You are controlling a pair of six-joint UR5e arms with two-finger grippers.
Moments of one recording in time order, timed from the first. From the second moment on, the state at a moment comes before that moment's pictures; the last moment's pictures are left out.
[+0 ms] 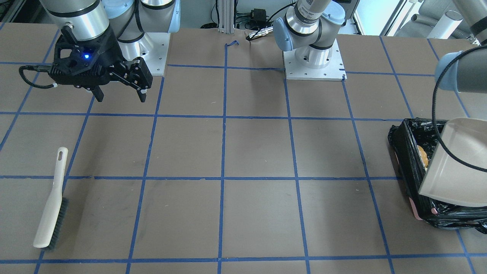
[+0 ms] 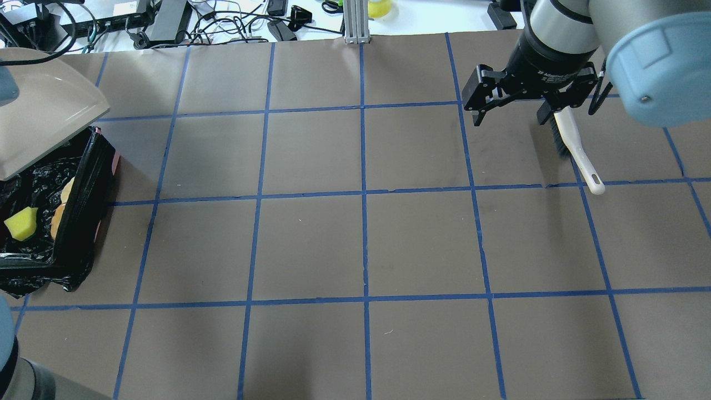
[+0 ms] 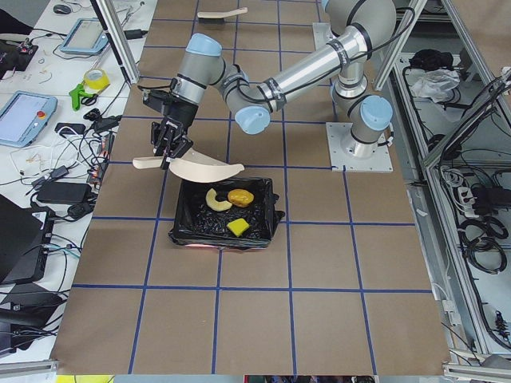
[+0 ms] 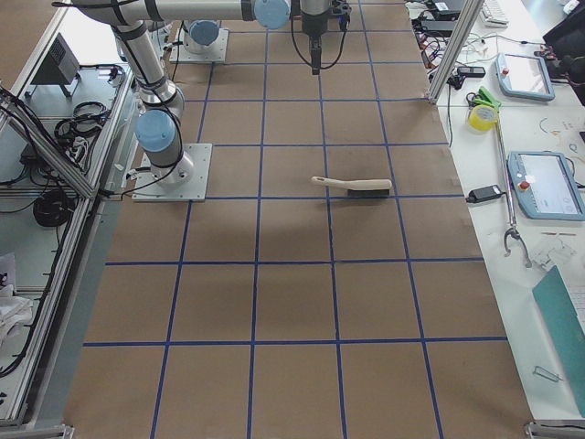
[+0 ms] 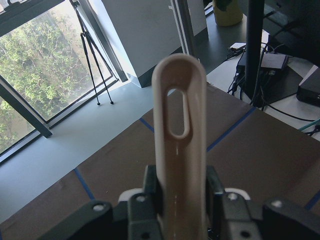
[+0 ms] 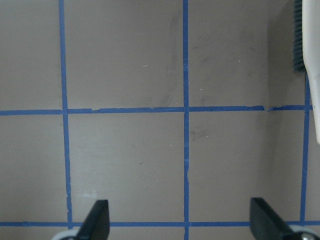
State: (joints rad) left arm -1.18 -1.89 -1.52 -0.58 2.01 -0.36; right arm 1.61 -1.59 1.60 -1.66 -1.55 0.05
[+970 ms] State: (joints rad) left arm -1.37 -1.96 -1.53 -0.89 1.91 -0.94; right arm 1.61 -1.59 1.60 -1.66 -1.55 0.05
